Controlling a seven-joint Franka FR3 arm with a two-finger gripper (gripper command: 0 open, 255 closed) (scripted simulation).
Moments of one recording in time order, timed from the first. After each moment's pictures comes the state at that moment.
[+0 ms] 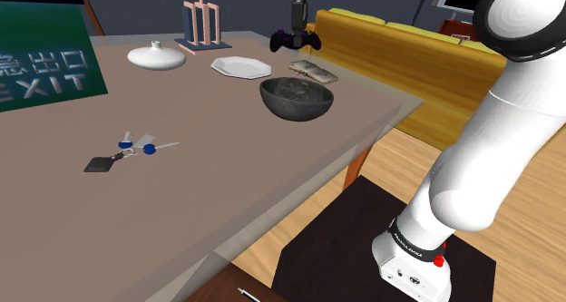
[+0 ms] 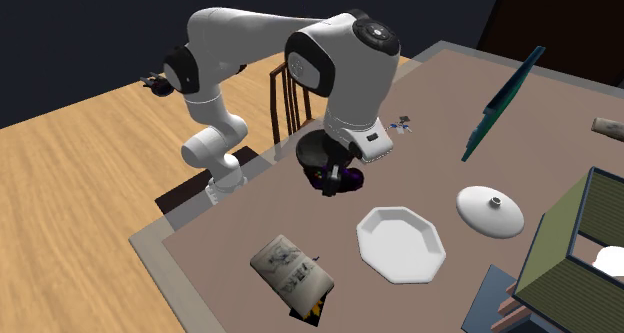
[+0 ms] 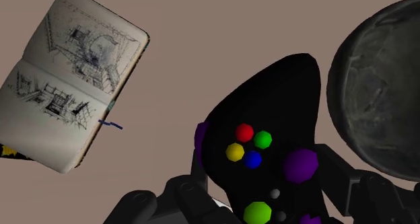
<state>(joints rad) 0.12 0.03 -0.08 -1.43 0.00 1.28 -0.53</state>
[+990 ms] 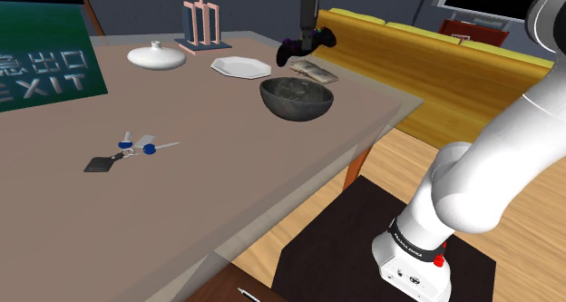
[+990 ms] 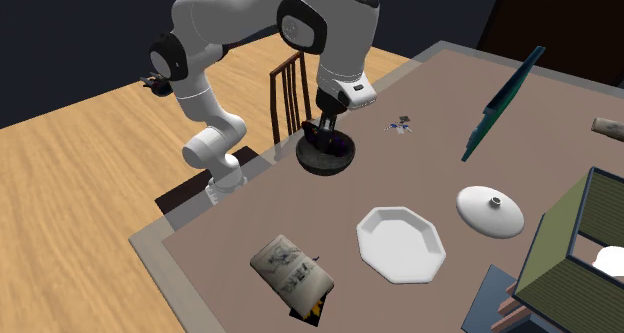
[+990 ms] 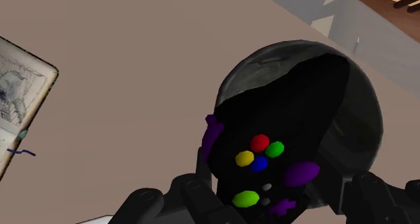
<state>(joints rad) 0.20 -0.20 0.01 -1.63 0.03 1.26 -0.35</state>
